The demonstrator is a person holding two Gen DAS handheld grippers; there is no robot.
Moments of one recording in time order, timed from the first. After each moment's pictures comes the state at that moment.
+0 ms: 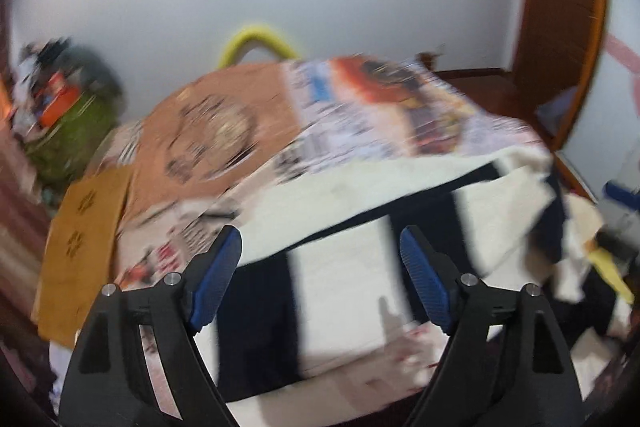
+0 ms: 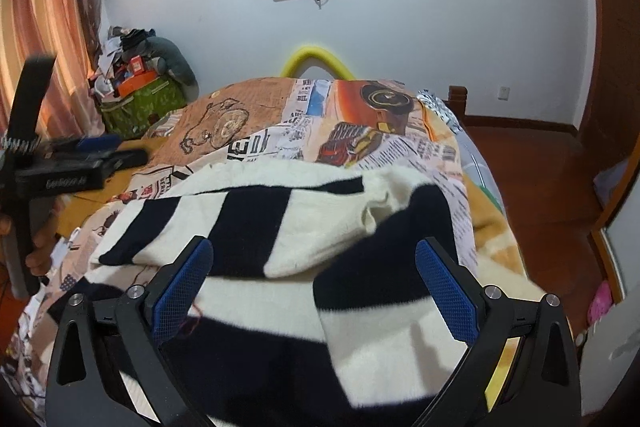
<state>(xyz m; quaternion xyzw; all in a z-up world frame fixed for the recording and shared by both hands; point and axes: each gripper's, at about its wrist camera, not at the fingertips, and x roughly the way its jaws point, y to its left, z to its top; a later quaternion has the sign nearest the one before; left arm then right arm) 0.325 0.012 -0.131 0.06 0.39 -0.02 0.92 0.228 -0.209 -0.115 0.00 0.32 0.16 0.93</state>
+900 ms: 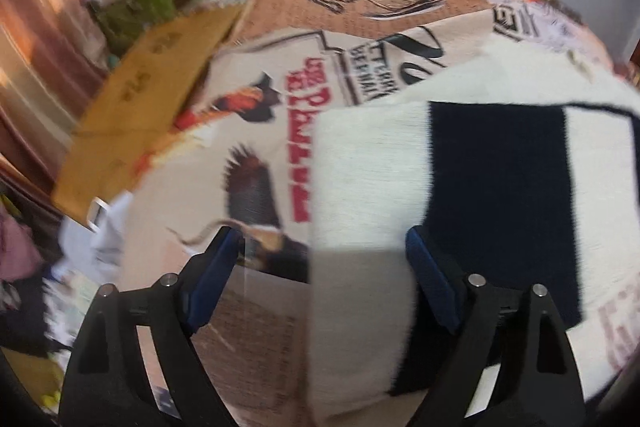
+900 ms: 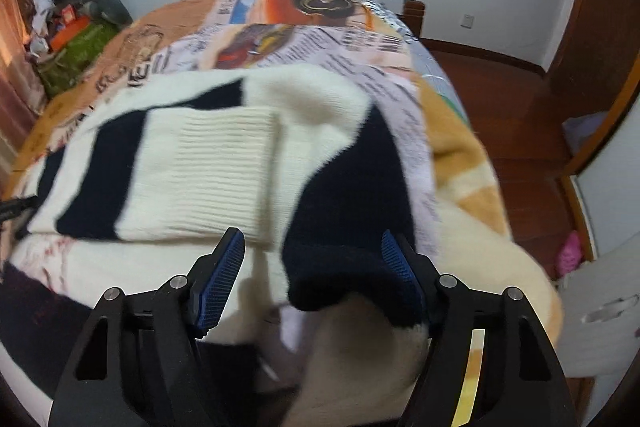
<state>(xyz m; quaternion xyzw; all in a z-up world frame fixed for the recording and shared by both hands) 0.321 0.164 -0.268 0.01 0.51 0.17 0.84 0.264 -0.266 -0.182 -0.02 0.46 0.06 0.88</state>
